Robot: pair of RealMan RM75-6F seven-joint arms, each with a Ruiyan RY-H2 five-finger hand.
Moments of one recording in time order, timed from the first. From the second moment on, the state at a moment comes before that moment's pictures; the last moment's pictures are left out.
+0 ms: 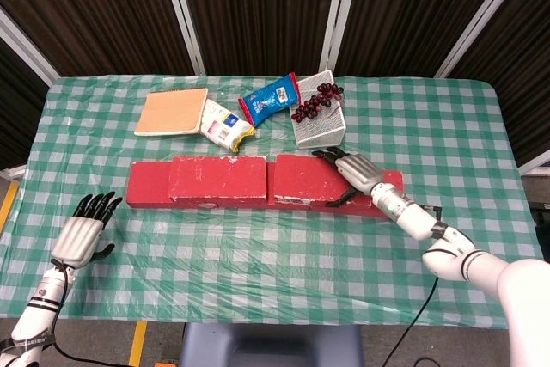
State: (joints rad) left arm -0.35 -1.37 -0.02 -1.25 1.46 1.20 0.06; right arm 0.92 -1.50 0.00 -0.94 -1.56 0.77 0.74
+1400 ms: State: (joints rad) left arm -0.34 -1.36 -0.01 -1.26 1.48 1.23 0.06; right arm 0.83 -1.32 0.01 -1.15 -1.56 0.93 0.65
